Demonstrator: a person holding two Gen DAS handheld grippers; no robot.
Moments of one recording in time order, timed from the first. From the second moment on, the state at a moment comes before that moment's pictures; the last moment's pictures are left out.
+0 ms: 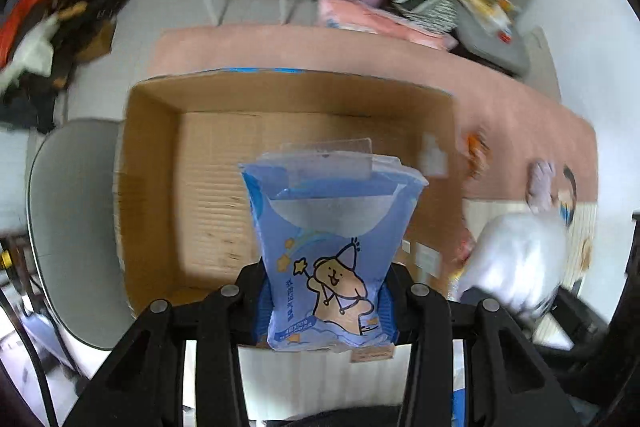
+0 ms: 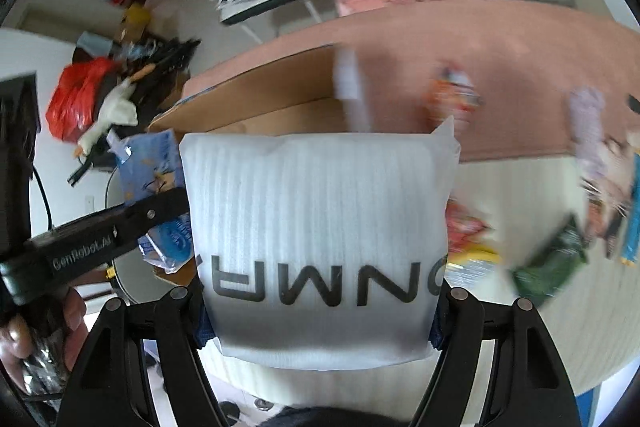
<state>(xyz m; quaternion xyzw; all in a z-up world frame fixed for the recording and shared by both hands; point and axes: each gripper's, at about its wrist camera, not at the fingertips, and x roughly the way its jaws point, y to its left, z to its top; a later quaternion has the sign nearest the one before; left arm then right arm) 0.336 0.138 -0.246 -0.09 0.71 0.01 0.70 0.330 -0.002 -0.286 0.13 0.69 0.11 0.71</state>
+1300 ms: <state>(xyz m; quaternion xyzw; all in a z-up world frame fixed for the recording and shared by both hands) 0.375 0.204 -0.316 -0.05 0.73 0.01 0.68 0.349 0.125 -0.319 -0.01 0.72 0.03 0.70</state>
